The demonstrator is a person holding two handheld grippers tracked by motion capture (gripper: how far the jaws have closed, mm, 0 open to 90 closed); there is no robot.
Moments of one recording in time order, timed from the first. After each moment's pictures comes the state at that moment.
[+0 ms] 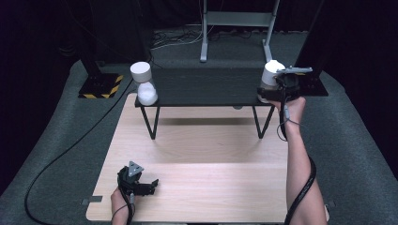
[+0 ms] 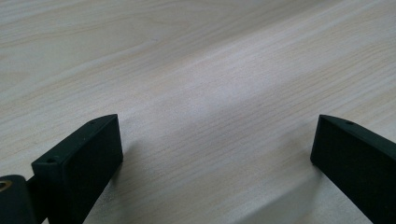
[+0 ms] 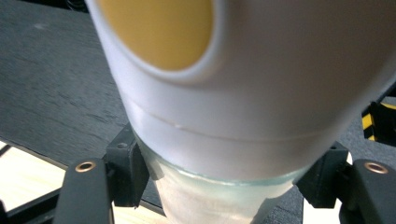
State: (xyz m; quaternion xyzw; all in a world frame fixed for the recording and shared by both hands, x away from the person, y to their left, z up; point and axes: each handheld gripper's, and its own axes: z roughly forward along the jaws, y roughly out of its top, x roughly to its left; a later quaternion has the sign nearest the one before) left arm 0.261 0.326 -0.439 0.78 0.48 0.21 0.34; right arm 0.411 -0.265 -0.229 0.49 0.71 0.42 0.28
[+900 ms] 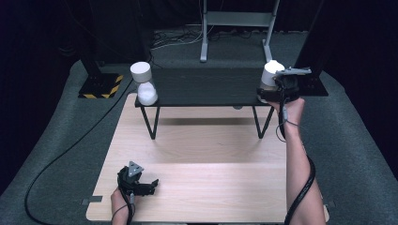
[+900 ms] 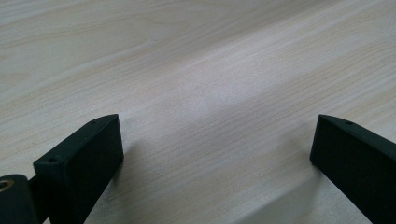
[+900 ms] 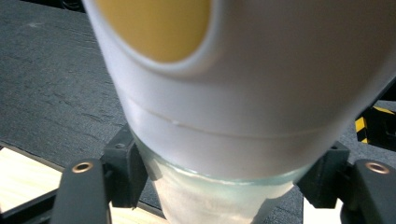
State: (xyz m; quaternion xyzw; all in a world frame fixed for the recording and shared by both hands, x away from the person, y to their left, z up) left arm 0.261 0.326 -0.439 0.78 0.48 0.21 0.34; right arm 0.408 -0.259 -0.232 0.49 0.71 0.42 0.30
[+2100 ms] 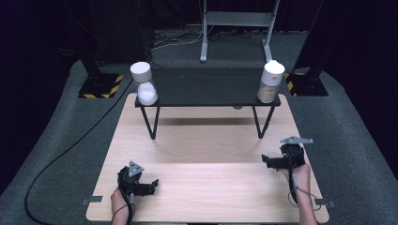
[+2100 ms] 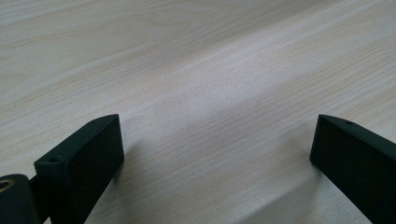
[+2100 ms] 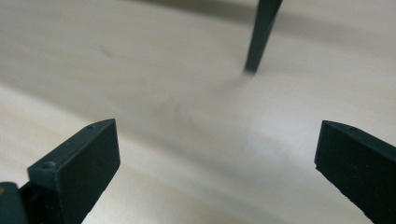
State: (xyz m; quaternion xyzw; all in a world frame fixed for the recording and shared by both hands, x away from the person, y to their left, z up) left arm 0.260 0.326 -0.439 0.78 0.48 0.21 0.34; right arm 0.303 -0.301 -0.373 0.51 0.76 0.35 0.21
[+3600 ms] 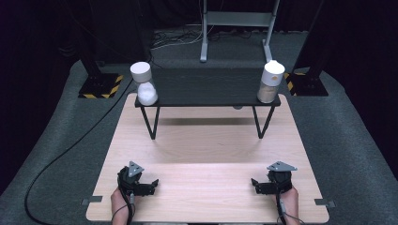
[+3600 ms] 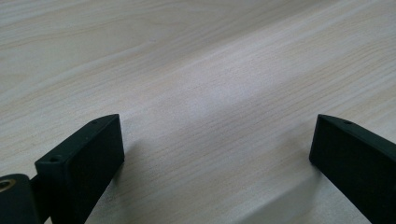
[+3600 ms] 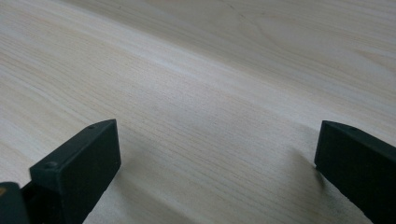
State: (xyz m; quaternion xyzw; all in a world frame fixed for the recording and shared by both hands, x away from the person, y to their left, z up) left arm 0.261 0.327 -0.439 0.78 0.48 0.21 0.34; right arm 0.264 -0.274 -0.434 0.48 0.78 0.34 0.21
